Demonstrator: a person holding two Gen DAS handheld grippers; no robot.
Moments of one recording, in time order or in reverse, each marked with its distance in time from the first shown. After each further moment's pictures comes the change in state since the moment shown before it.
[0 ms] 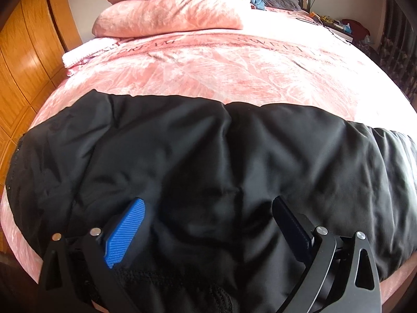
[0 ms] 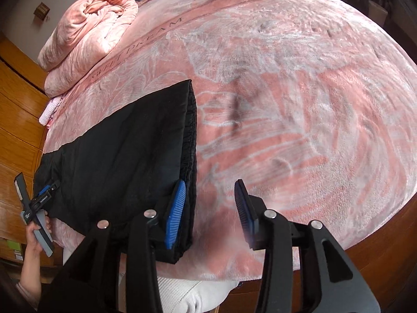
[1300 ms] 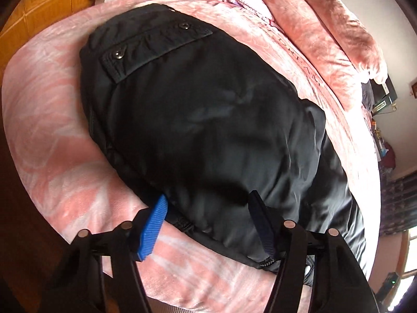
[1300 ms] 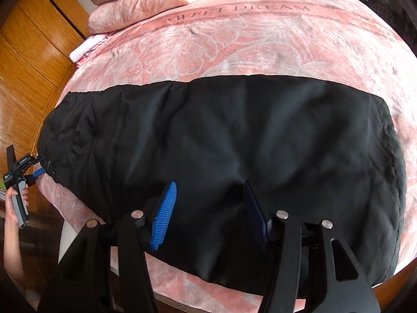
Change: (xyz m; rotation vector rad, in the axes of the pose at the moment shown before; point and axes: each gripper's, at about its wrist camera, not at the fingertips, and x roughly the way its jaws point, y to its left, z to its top) left arm -0.030 0.297 -0.079 -0.740 0.113 -0.170; right arm 0.079 0.210 -0.027 -0.311 0.093 0.047
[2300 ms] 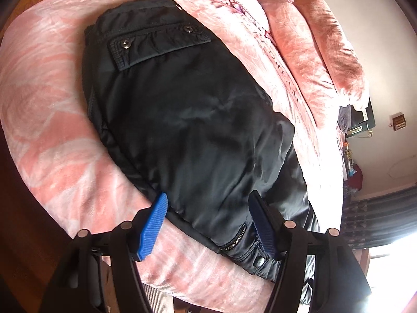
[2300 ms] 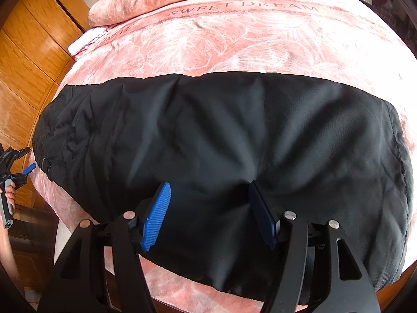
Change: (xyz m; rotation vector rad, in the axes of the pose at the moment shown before) left arm -0.021 0.004 0.000 -0.133 0.027 -0.174; right arm 0.014 0.014 0.003 -0.024 0.016 -0.015
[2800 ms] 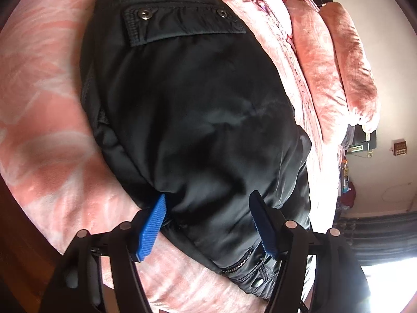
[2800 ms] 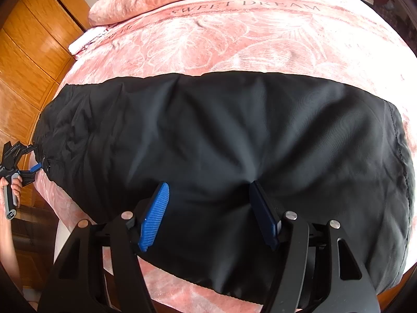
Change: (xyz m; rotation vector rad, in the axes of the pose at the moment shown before) left arm 0.034 0.025 0.015 -0.152 0.024 -0.038; right arm 0.003 0.000 0.001 -0.002 0.002 0.005
